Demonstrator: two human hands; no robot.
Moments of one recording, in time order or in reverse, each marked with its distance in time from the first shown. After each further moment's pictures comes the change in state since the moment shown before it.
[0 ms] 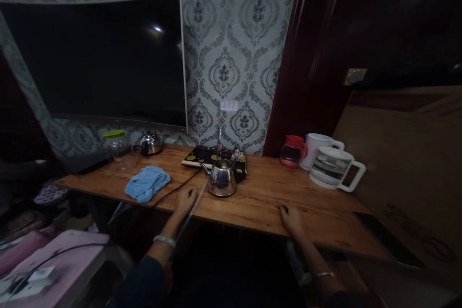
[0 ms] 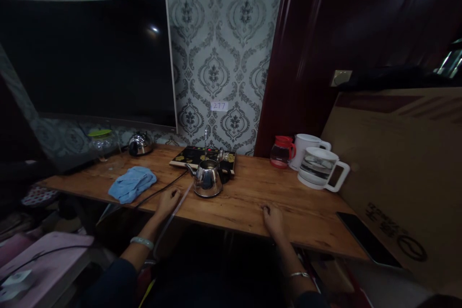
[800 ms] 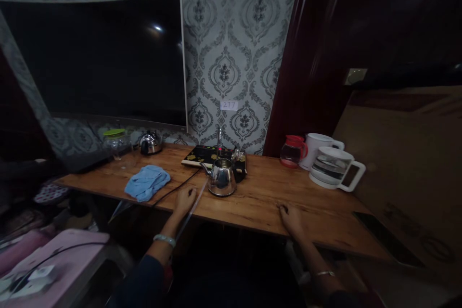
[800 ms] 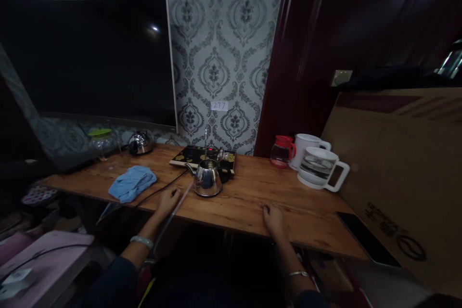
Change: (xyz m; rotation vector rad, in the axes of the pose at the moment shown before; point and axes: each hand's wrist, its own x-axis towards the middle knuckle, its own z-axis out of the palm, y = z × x) left_hand -0.001 0.002 -0.002 -0.005 0.027 0.028; right_hand -0.002 -0.002 -0.001 -0.048 -0.006 0.023
